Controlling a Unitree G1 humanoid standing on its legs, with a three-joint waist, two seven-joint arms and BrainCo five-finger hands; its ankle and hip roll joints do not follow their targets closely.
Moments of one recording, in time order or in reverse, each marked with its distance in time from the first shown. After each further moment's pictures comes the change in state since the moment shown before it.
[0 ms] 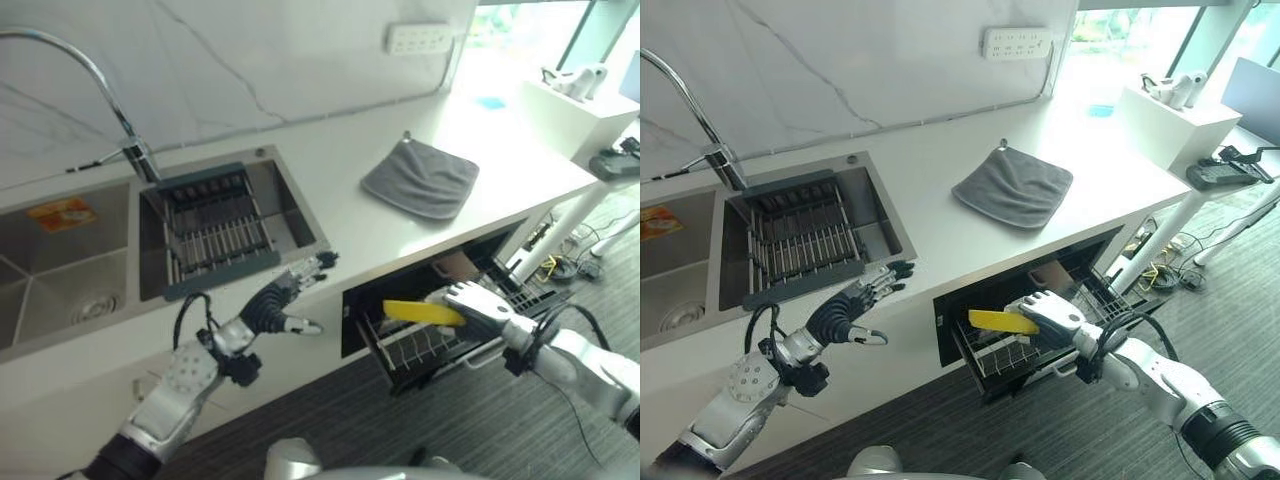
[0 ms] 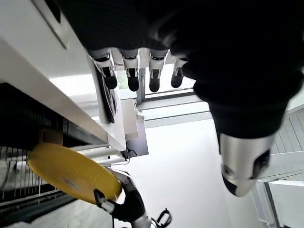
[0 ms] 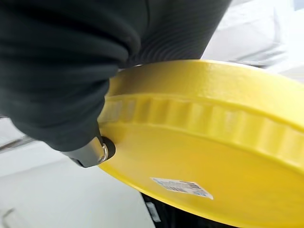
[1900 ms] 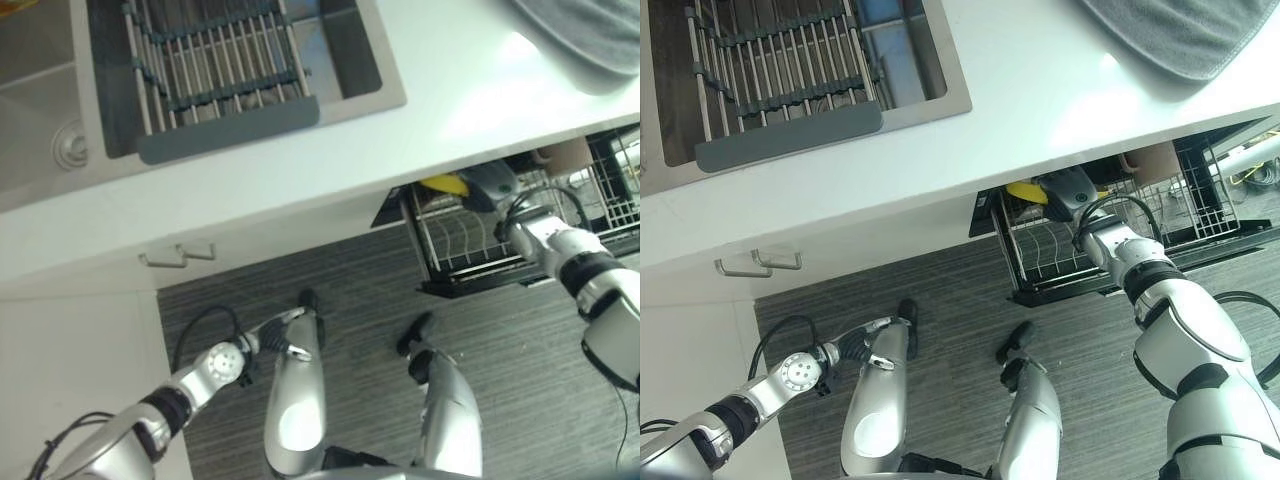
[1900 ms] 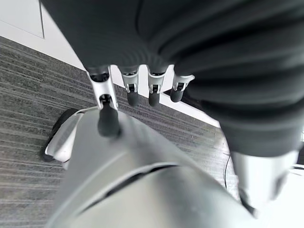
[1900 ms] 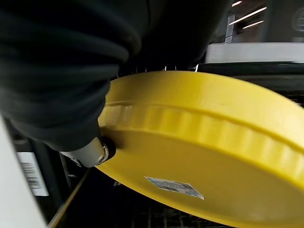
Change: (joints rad) left arm -0.432 -0.079 -0.445 0.930 0.526 -0.042 0.359; right arm -0.909 0.267 0.382 0.934 -0.084 0.199 -0.422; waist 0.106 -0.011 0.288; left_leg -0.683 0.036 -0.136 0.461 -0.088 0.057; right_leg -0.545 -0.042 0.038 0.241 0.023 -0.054
